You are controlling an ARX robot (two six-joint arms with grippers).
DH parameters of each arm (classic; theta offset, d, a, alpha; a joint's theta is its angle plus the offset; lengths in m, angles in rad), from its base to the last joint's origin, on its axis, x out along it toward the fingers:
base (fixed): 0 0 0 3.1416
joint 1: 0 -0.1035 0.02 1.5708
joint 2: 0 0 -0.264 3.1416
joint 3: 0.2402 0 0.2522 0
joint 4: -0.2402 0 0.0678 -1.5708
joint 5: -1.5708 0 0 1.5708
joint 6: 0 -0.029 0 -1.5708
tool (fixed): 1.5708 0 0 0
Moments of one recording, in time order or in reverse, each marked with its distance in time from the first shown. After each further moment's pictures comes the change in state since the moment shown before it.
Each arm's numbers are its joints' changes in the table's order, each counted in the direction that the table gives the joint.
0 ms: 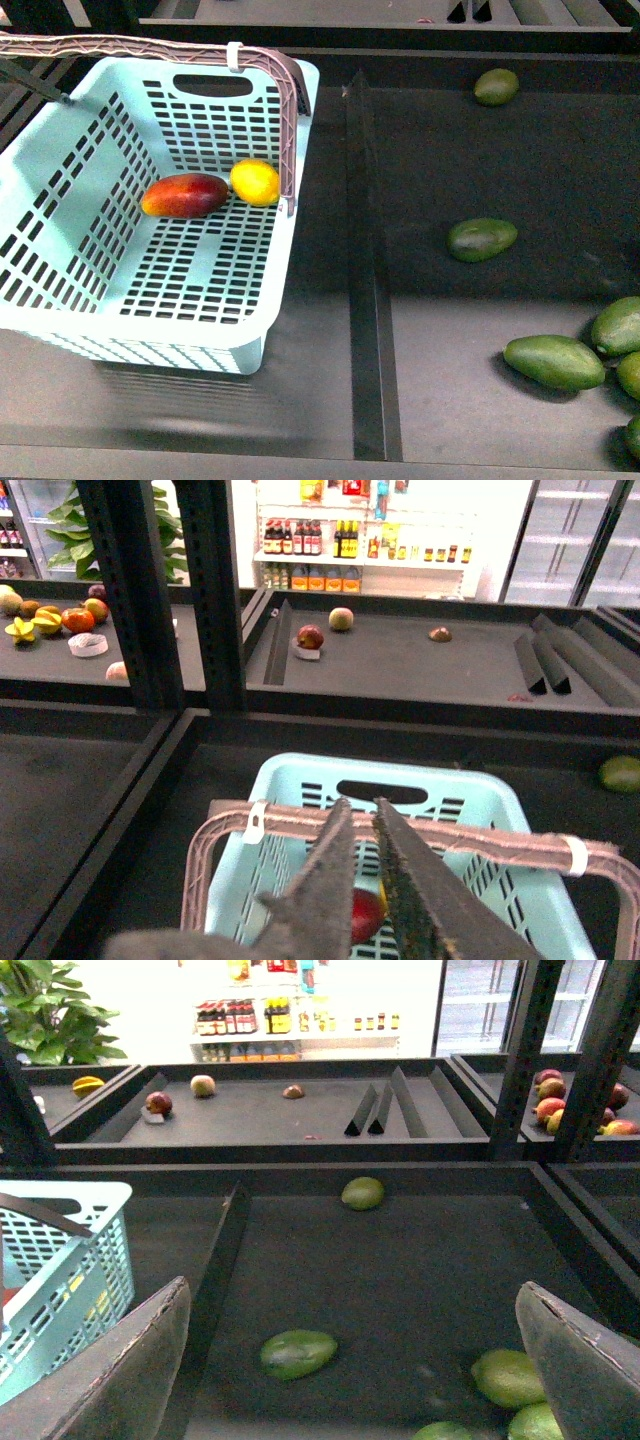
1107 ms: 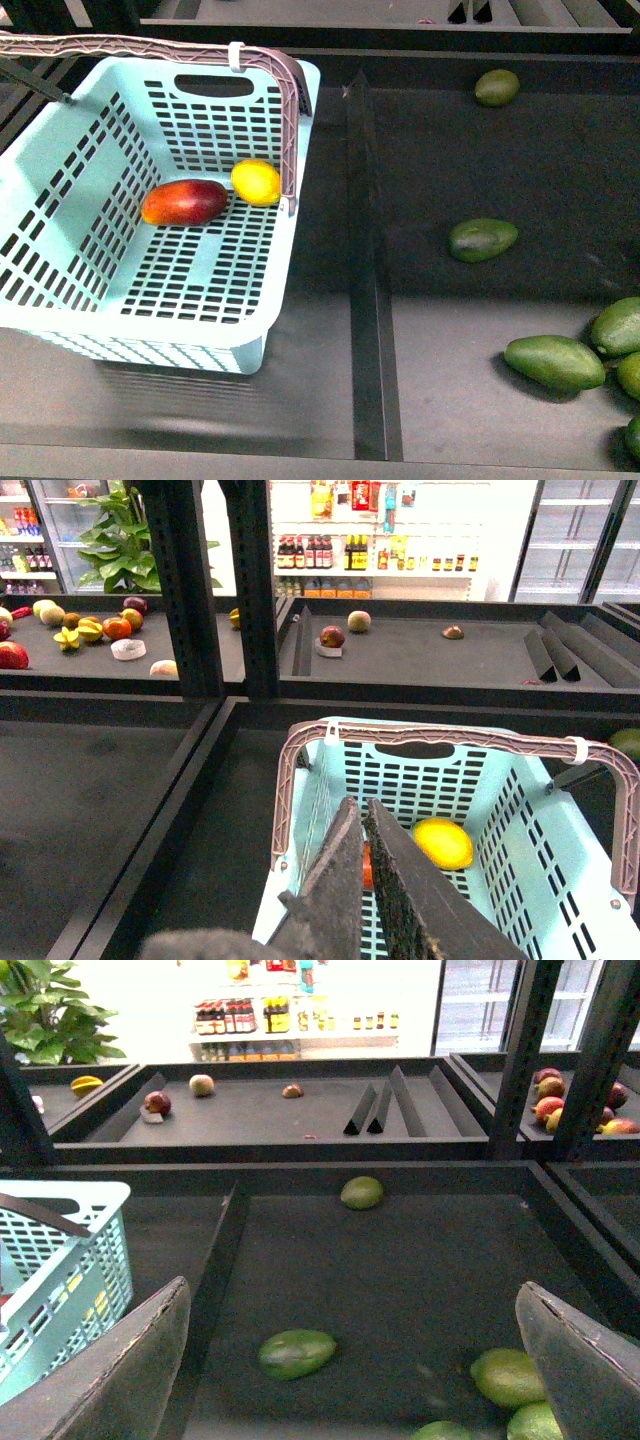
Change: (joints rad) left arm -0.174 -0.801 -0.261 -0.513 -0.170 -0.029; right arm 0.000 0.000 0.000 0.000 0.000 0.000
